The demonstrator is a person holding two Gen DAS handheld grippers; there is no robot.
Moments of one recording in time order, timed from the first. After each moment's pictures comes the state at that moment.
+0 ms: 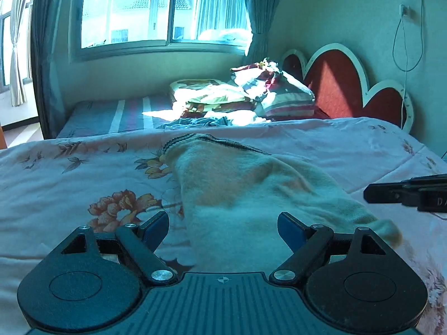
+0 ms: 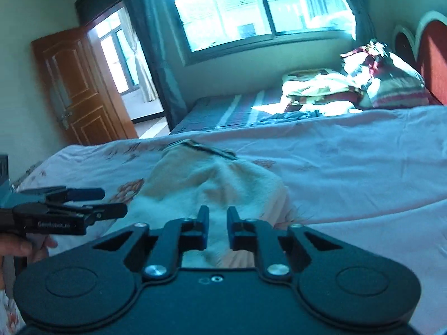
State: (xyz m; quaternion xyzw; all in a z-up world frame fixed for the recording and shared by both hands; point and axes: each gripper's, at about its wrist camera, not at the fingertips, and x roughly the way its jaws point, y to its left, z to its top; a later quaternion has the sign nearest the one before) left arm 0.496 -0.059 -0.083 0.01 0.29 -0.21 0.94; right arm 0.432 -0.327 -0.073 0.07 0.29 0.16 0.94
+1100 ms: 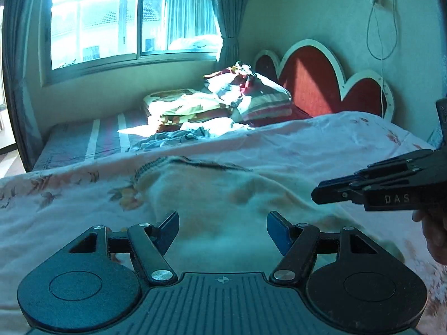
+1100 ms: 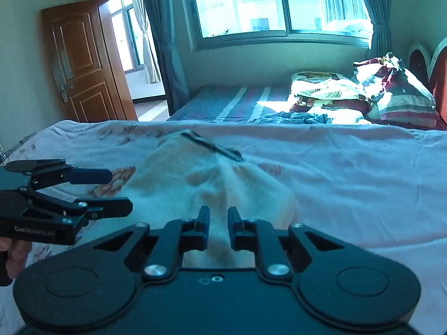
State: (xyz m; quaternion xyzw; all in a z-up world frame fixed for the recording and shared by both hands) left arm 0.547 -0.082 -0.073 0.05 0.27 -0.25 0.93; right arm 0.498 -0.307 -0.080 0.02 0.31 0.15 0.94
